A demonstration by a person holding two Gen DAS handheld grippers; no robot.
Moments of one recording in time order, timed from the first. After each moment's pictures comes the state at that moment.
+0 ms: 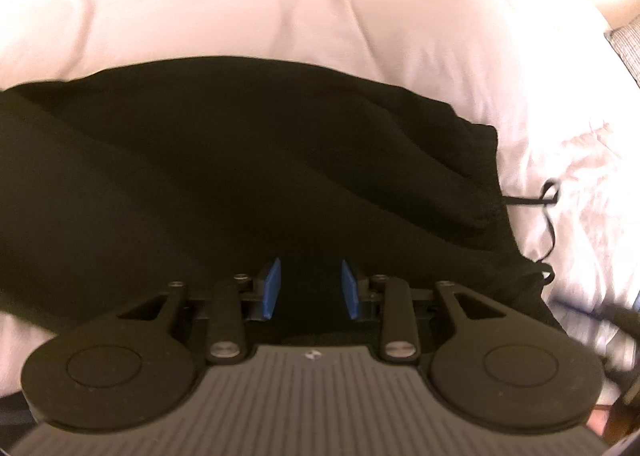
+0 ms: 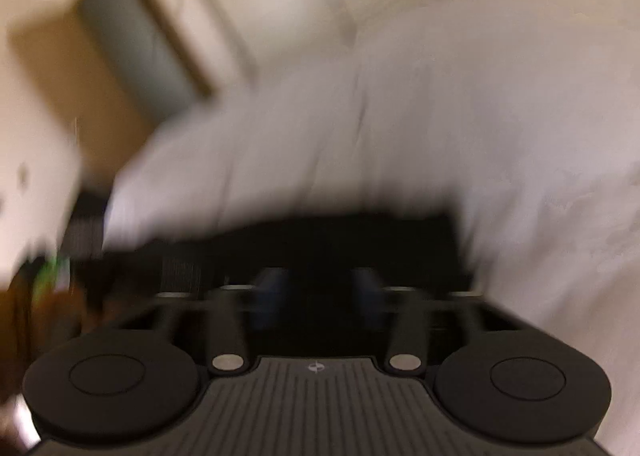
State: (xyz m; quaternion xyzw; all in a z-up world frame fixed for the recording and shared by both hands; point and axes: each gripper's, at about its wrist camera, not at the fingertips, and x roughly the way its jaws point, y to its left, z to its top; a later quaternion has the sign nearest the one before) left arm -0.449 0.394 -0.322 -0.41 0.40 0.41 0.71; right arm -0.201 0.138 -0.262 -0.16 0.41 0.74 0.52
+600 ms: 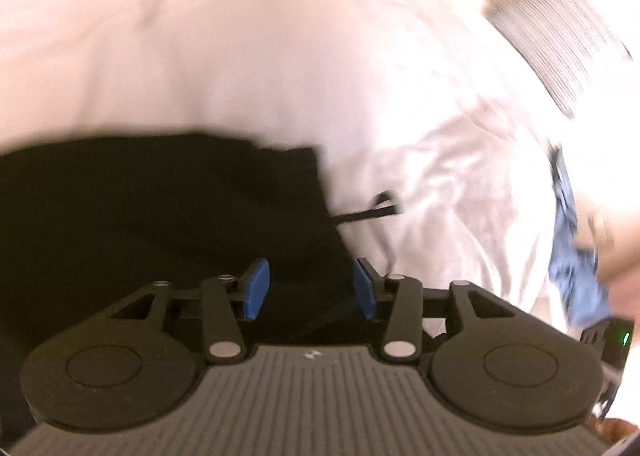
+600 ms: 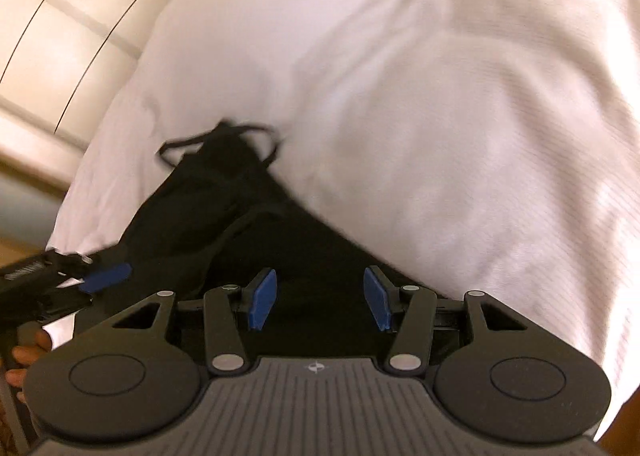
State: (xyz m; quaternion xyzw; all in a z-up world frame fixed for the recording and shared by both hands) left arm -0.338 0.392 -0.277 -0.37 0.36 0.24 0.82; right arm -0.136 0.062 -0.303 0.01 0.60 0.47 0.65
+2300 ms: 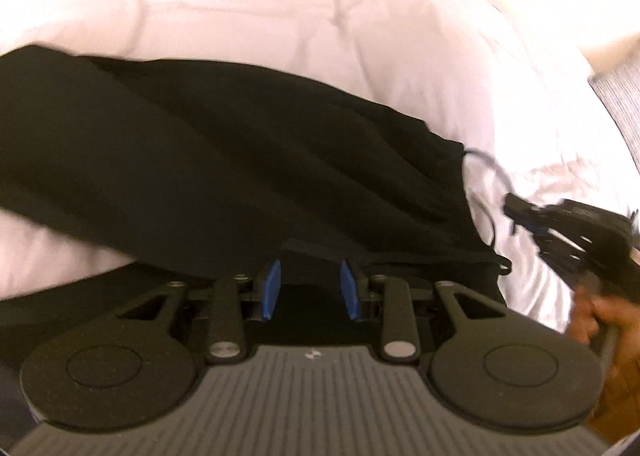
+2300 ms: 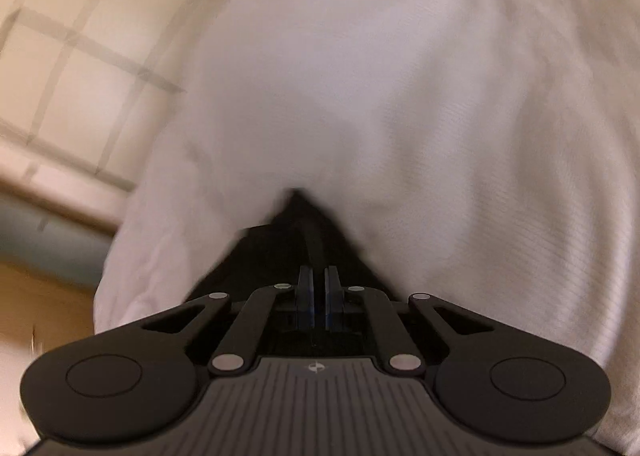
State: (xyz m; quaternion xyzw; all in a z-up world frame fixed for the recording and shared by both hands) left arm -0.492 0.332 -0.280 -0.43 0.32 0.44 0.72; right arm -0.144 0.194 -0.318 0.07 0.56 0.55 0.62
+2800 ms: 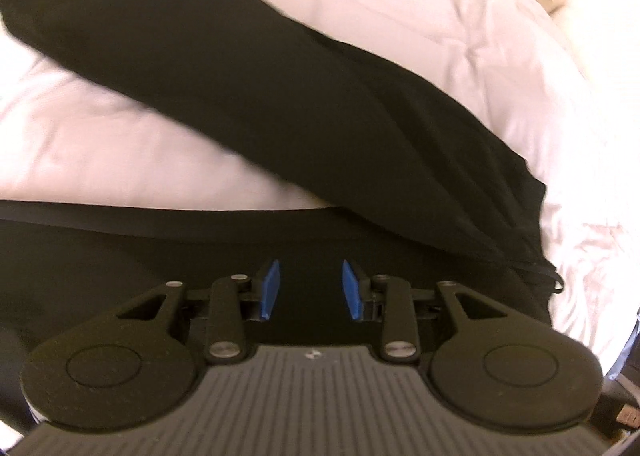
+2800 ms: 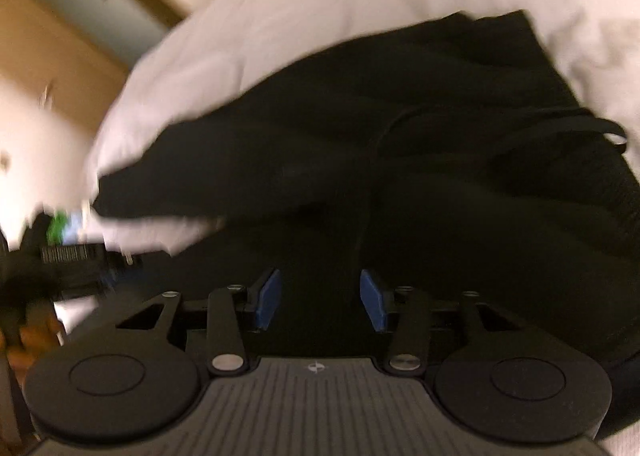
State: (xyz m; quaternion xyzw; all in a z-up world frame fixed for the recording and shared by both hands) left arm -0.639 0.305 -0.284 -0.50 0.29 0.51 0.63; right arm -0.345 0.155 -0.304 -0.21 0.52 0.67 0.49
